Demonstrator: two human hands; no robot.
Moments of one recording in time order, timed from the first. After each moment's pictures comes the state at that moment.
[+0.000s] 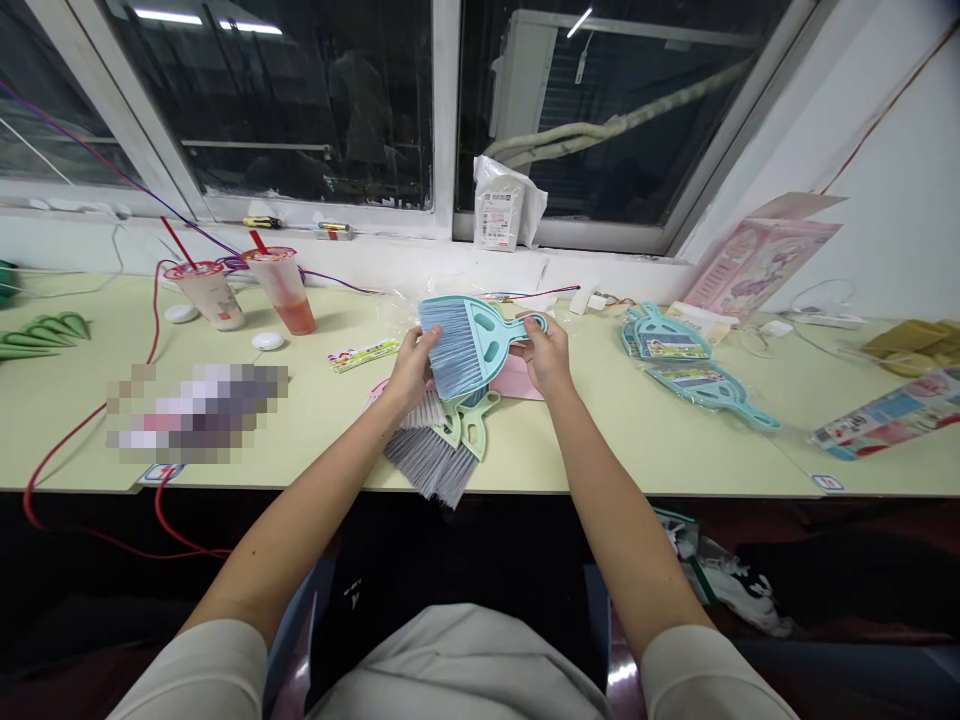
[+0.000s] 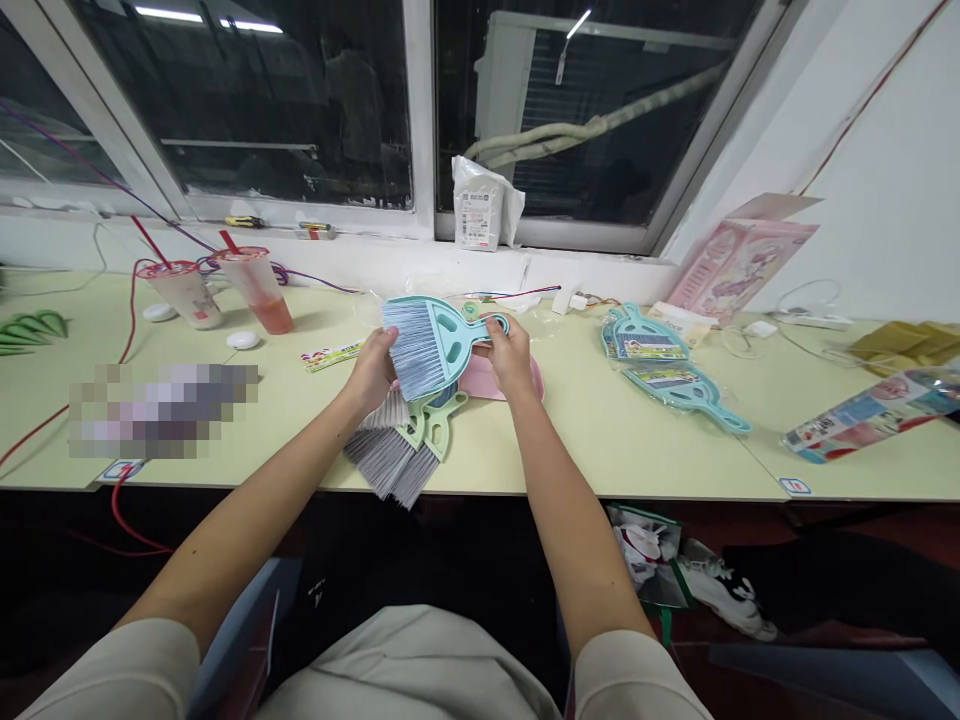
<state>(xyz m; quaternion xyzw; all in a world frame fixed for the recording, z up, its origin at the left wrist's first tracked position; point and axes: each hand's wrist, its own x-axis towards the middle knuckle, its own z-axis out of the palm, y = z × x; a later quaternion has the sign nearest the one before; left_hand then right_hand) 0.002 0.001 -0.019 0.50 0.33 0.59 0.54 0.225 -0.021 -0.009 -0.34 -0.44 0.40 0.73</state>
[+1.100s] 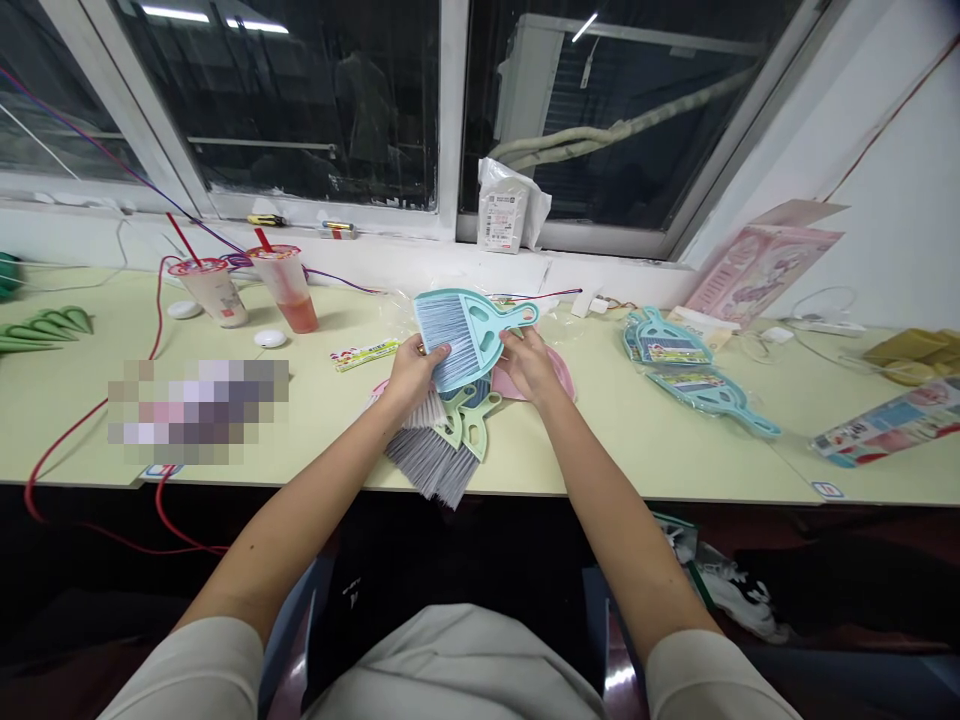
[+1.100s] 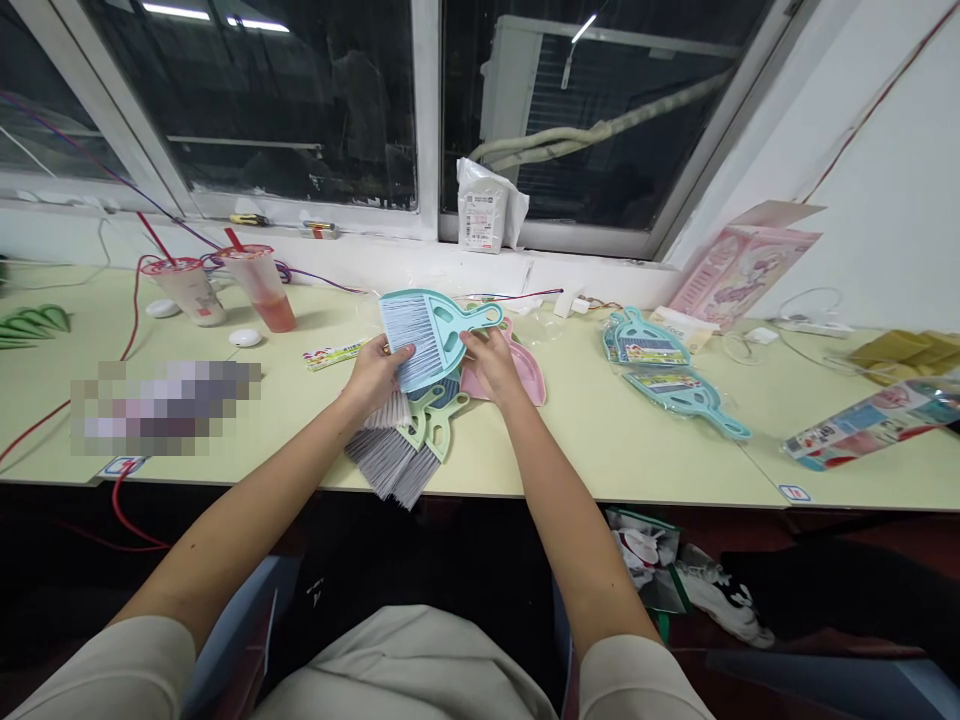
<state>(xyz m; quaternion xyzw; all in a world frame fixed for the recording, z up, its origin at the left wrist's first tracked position) 0.004 0.008 -0.031 0.48 0.32 0.58 0.57 0.202 -0.023 -0.016 -0.30 -0.43 0.53 0.67</state>
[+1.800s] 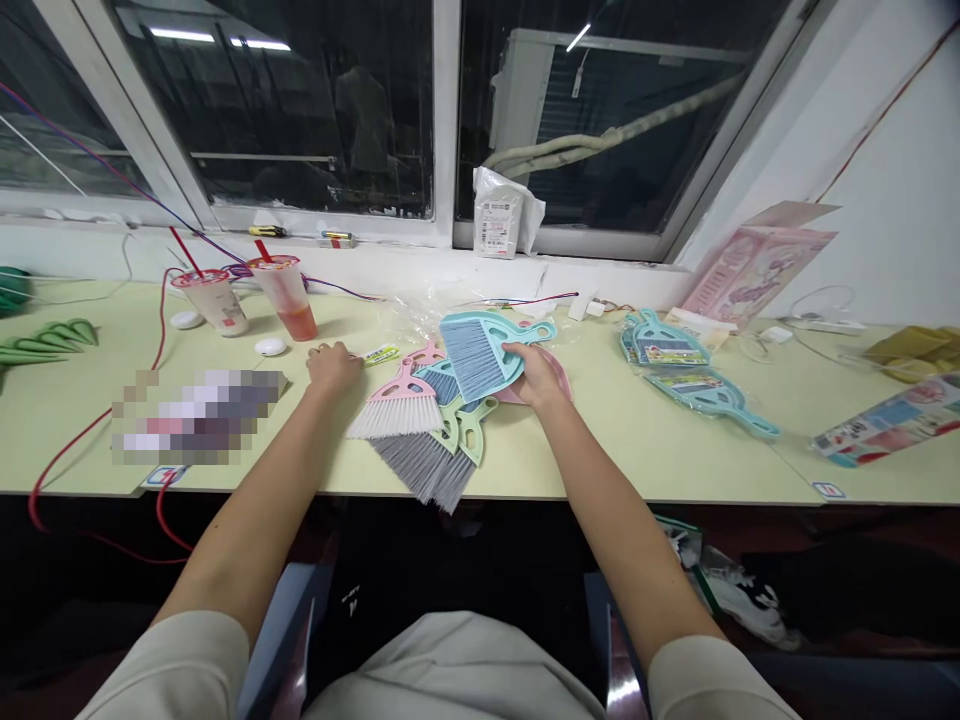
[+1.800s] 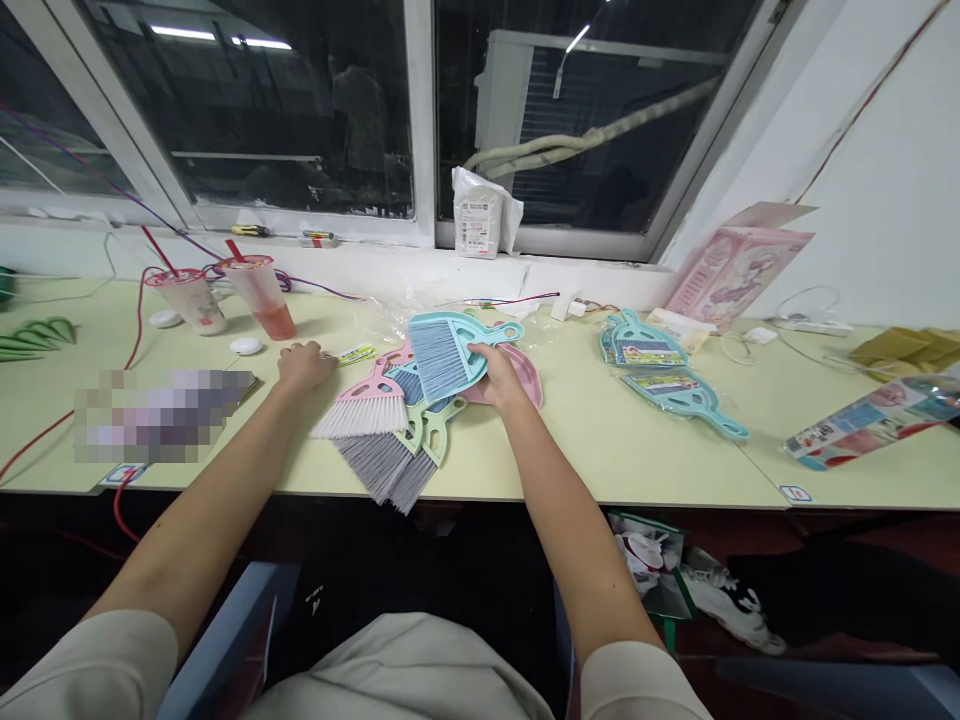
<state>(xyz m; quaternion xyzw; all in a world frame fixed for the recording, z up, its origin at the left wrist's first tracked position) -0.141 0.105 -0.046 0.65 0.74 0.18 -0.02 0.213 -0.017 -0.013 -0.36 -0.25 0.62 0.65</state>
